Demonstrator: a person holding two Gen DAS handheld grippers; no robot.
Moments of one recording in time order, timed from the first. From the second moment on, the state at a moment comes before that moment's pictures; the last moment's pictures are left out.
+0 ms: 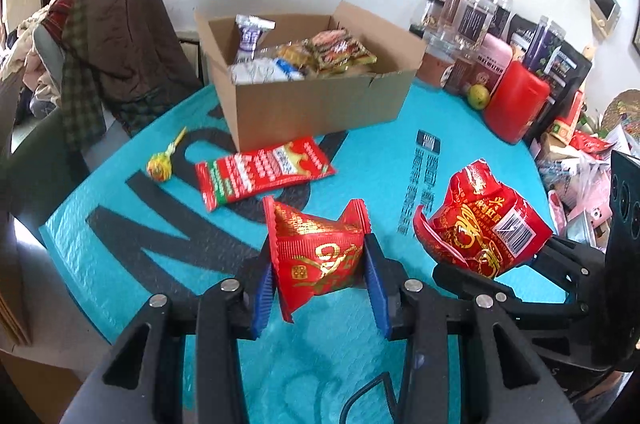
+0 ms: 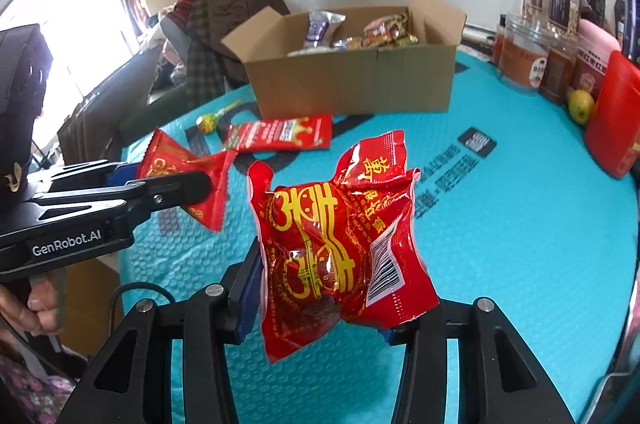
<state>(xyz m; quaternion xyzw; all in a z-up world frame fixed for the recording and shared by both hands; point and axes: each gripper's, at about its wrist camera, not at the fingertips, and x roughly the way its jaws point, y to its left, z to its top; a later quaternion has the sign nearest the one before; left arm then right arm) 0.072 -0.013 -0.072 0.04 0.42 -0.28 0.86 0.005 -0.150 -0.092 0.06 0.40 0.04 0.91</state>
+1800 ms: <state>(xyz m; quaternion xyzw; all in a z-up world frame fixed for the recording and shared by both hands) 0.240 -0.065 0.035 0.00 0.27 -0.29 0.92 0.170 -0.196 0.030 -0.01 0.27 0.05 0.96</state>
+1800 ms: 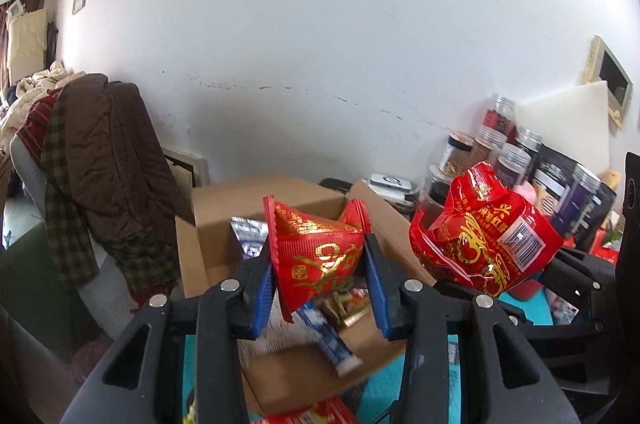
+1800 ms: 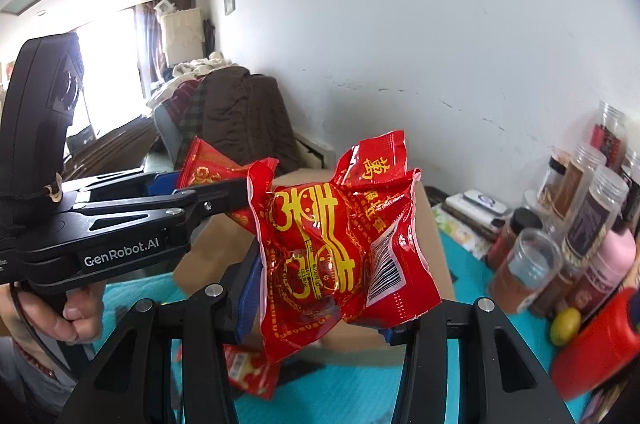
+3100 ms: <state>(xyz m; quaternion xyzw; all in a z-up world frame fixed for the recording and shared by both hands) 0.351 -0.106 -0.054 0.05 0.40 -0.22 0.89 0.295 -0.231 -0.041 0.06 0.38 0.04 0.92</state>
